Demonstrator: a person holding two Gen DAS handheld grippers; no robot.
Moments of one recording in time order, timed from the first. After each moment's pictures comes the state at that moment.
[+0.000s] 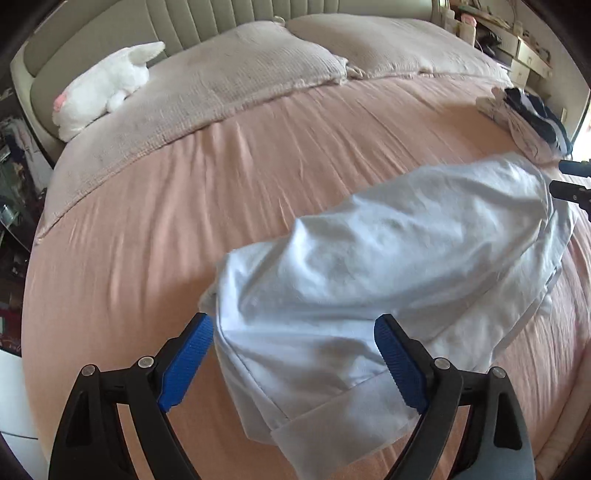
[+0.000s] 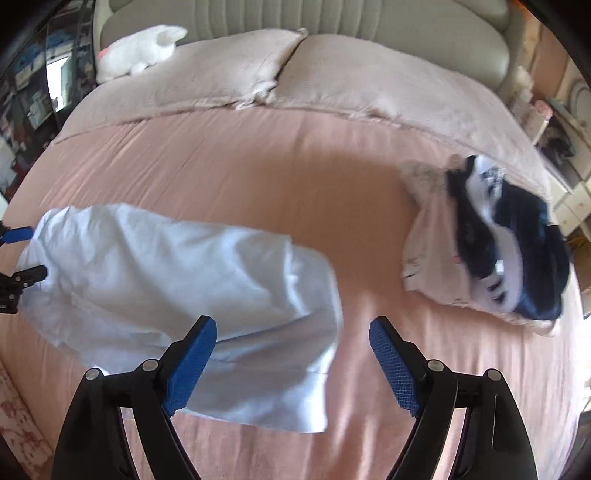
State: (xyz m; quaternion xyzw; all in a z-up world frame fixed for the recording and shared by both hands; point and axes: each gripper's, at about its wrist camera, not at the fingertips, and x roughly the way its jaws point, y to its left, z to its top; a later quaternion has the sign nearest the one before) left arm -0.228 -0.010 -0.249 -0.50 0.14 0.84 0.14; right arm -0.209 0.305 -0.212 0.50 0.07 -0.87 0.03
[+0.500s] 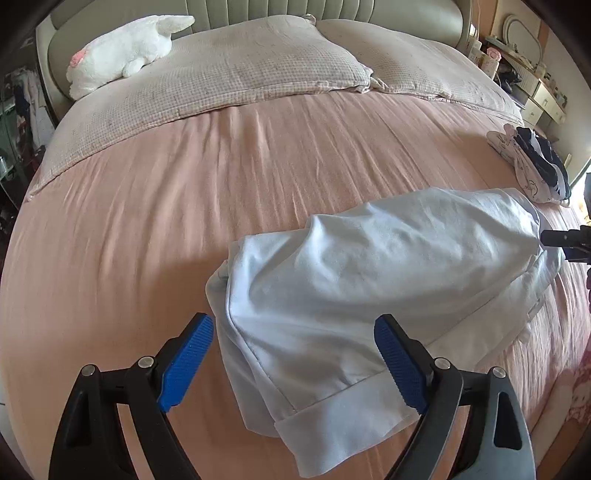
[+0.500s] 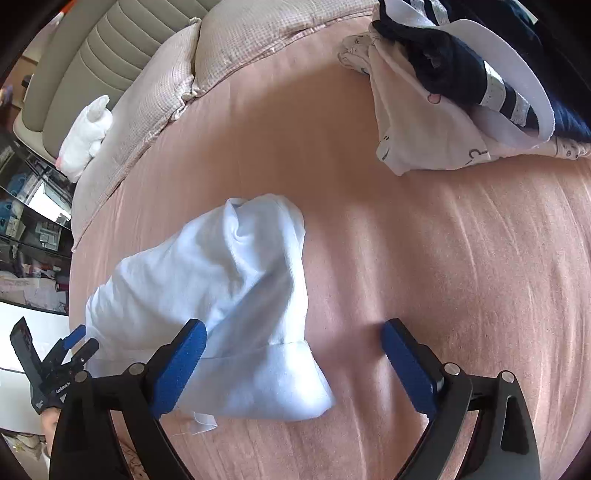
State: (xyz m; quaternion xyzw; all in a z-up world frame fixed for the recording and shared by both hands) left arm -0.231 -0.026 -0.249 -0.52 0.07 0.84 0.13; right arm -0.217 0.370 -0.262 0.59 -0.22 -0.78 0.06
